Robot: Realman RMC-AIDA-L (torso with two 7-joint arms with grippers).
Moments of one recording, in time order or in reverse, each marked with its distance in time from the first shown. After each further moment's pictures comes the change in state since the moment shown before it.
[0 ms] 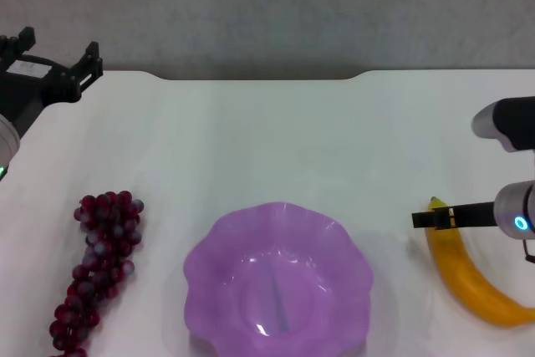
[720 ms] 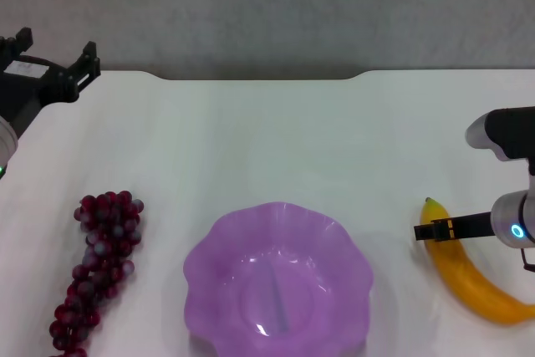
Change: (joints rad) left arm 0.001 -0.001 -0.005 0.002 0.000 0.000 -0.007; right arm 0.049 -0.004 -0.010 0.105 0.034 -0.006 -0.018
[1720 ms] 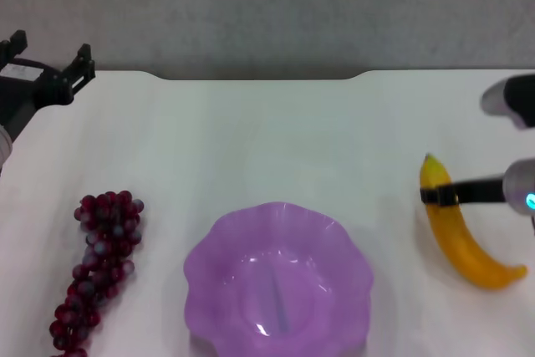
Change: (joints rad) left arm 0.018 0.000 0.000 -0.010 0.000 0.004 0.000; right arm -0.066 -0.003 0.067 -0.200 -0.002 0.053 -0.092
